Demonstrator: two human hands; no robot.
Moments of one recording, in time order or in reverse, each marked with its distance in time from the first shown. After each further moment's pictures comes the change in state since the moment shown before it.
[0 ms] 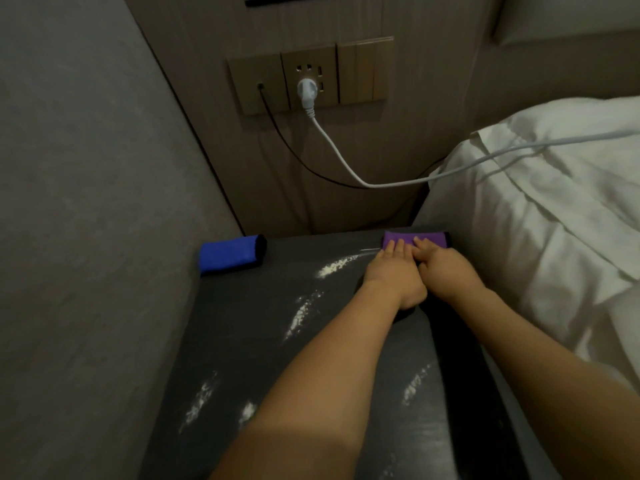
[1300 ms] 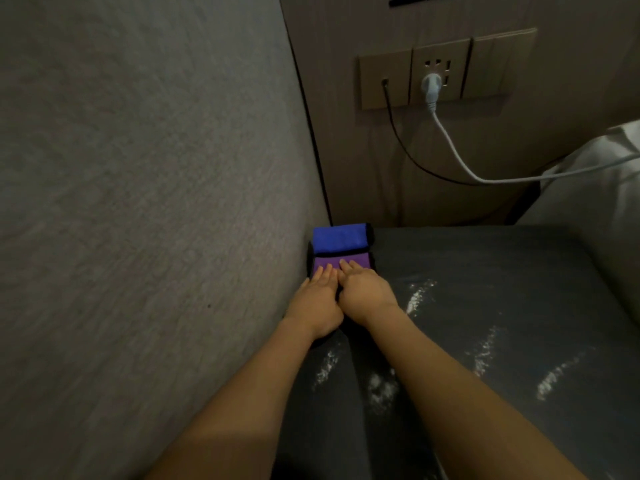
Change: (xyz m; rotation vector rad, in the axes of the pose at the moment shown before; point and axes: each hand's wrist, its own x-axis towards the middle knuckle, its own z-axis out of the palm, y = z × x) left_hand -0.169 -0.233 0.018 -0.093 0.122 -0.319; right_hand -0.021 -0.268 0.092 -0.043 -0.163 -0.355
